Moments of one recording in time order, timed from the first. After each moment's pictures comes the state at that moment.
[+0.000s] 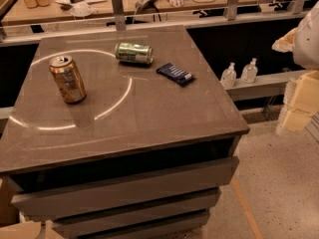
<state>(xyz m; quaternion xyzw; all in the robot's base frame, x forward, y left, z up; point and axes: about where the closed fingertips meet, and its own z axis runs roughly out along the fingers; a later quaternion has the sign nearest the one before) 0.438 -0.217 0.976 -0.60 0.78 -0.03 0.16</state>
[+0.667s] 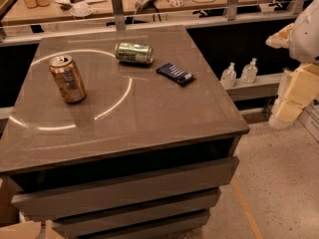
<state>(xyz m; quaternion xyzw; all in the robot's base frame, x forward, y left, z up) 0.457 -0.210 0.975 -0.61 0.77 0.00 0.19</state>
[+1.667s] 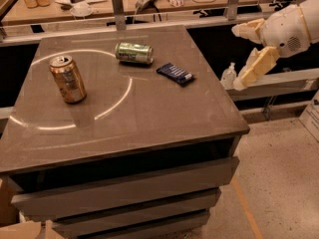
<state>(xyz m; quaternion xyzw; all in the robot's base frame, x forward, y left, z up) 0.580 -0.175 0.956 -0.59 0.68 0.21 0.38</state>
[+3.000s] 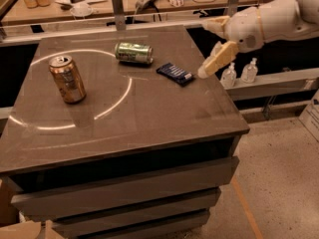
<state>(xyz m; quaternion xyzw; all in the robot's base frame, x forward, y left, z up) 0.639 -0.113 0.949 -0.58 0.64 0.25 0.44</state>
